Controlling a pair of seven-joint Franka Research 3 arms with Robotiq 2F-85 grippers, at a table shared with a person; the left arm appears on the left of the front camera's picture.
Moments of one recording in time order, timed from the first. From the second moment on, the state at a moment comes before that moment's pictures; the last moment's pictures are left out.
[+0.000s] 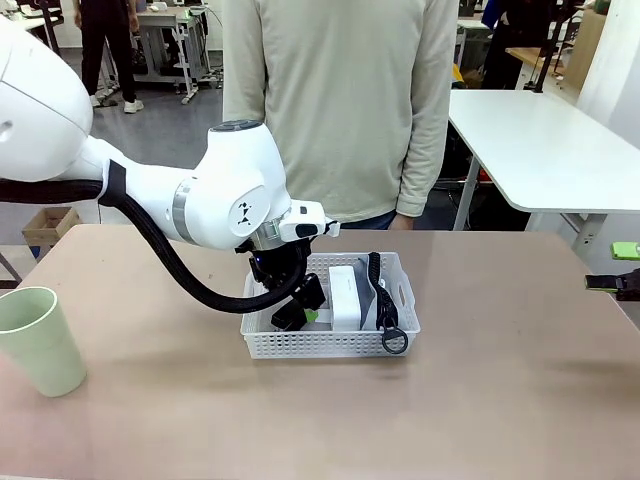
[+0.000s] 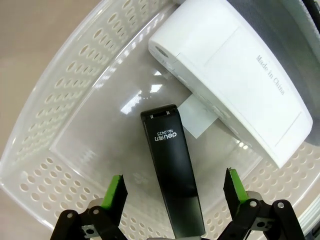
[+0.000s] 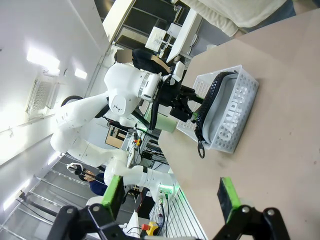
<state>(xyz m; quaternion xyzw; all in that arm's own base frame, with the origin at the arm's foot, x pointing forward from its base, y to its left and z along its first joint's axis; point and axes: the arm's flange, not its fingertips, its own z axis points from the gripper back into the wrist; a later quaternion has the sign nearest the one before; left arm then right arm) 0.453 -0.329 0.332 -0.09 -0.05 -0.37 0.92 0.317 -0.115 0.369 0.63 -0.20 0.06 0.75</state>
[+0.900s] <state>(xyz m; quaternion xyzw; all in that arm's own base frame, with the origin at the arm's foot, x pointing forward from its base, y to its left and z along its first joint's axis) 0.405 -0.190 0.564 -0.24 -0.19 -0.27 0.91 0.317 -0.115 0.369 0.63 -0.20 0.06 0.75</state>
